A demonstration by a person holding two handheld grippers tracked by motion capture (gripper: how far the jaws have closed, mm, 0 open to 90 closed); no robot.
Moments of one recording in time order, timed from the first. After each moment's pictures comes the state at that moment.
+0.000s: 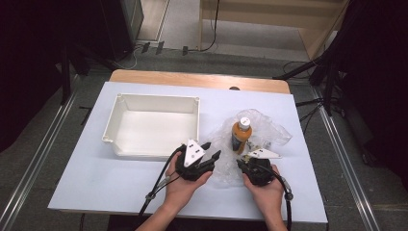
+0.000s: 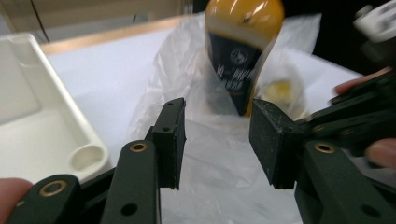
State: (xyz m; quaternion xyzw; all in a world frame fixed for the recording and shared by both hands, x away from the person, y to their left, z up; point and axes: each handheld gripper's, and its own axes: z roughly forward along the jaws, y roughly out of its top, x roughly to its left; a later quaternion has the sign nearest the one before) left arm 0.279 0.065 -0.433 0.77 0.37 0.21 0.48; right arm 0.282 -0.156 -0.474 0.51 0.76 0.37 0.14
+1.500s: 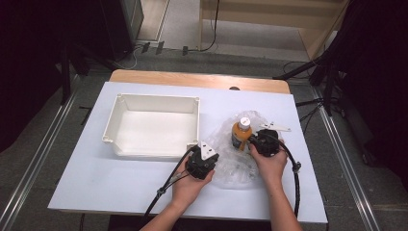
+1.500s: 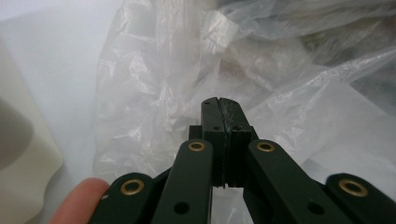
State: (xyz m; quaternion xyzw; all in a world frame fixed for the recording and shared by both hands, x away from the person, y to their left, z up) left arm 0.296 0.055 -0.472 0.81 0.39 0.16 0.40; right arm 0.367 -0.181 -0.475 0.56 0.70 0.40 0.17
